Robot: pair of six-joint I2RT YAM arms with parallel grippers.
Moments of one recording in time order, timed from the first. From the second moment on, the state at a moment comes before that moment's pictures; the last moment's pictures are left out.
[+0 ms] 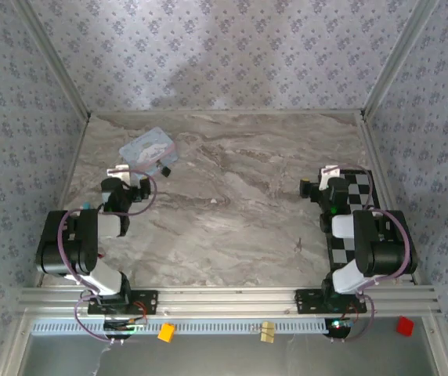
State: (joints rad) left arm 0.02 1.54 0.40 0.72 -0.05 -0.03; right arm -0.02 1.53 0.38 0.71 0.06 -0.04
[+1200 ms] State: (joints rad) left arm 0.02 1.54 0.40 0.72 -0.05 -0.03; right arm -0.02 1.53 0.38 0.71 0.06 -0.04
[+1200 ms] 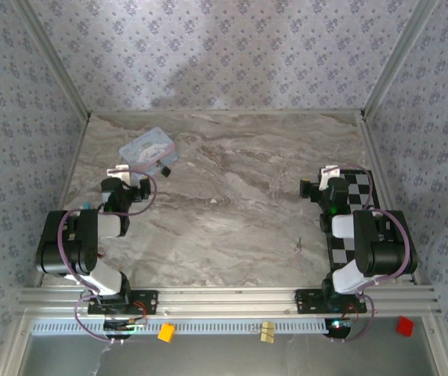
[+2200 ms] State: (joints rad) left arm -0.11 0.71 0.61 -0.49 -0.04 -0.63; right arm -0.04 0.79 0.79 -0.49 -0.26 0.65
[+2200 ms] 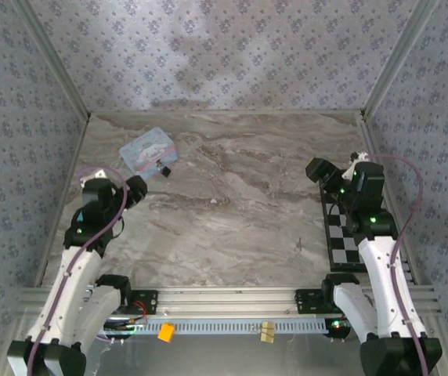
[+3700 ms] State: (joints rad) left arm -0.49 0.84 0.33 -0.13 0.10 -0.81; right arm 0.56 1.08 0.54 -0.83 0.13 0.91
